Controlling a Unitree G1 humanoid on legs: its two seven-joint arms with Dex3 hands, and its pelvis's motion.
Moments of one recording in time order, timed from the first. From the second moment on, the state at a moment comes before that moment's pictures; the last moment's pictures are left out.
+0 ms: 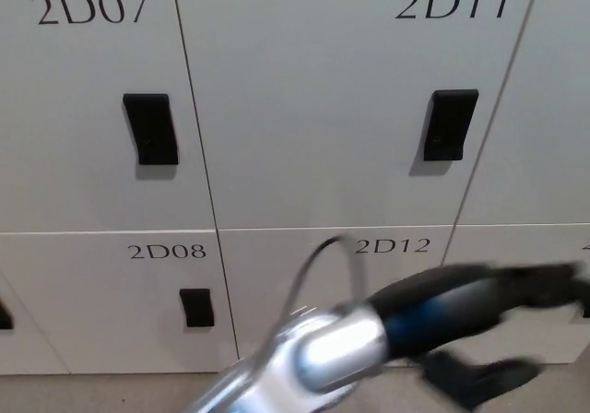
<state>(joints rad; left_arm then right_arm) -0.34 0.21 -0.74 -0.11 0.17 0.02 -0.34 -0.08 -0.17 0.12 1.29 -0.27 -0.24 -0.19</state>
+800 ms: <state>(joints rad) 0.25 0.70 -0.43 0.35 0.15 -0.20 -0.26 -0.08 -0.17 0.10 1.29 -0.27 -0.24 -0.18</state>
